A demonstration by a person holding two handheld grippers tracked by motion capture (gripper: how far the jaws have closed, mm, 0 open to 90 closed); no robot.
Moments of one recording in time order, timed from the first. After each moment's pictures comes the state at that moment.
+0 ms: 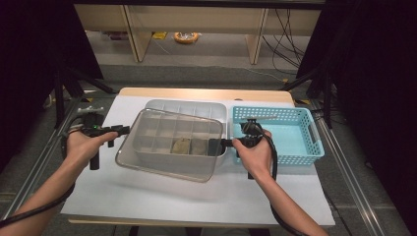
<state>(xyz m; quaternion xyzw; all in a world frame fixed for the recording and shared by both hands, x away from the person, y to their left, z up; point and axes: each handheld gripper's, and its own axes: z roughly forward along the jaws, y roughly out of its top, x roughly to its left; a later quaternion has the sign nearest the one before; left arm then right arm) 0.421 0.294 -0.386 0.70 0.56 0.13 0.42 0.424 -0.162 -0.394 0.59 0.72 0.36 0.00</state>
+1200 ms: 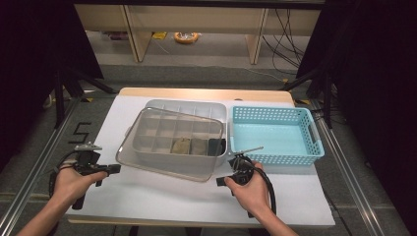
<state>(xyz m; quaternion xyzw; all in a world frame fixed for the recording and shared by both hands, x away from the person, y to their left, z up) 0.353 0.295 -0.429 0.78 0.52 0.08 0.34 0.352 -0.142 -0.431 0.53 0.78 0.32 -0.06</state>
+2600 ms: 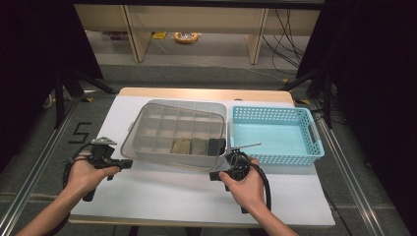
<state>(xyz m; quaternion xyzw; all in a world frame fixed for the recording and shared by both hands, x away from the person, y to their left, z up) 0.370 0.264 -0.421 0.80 0.48 0.08 0.34 0.356 -0.129 -0.419 0.53 0.76 0.36 -0.09</state>
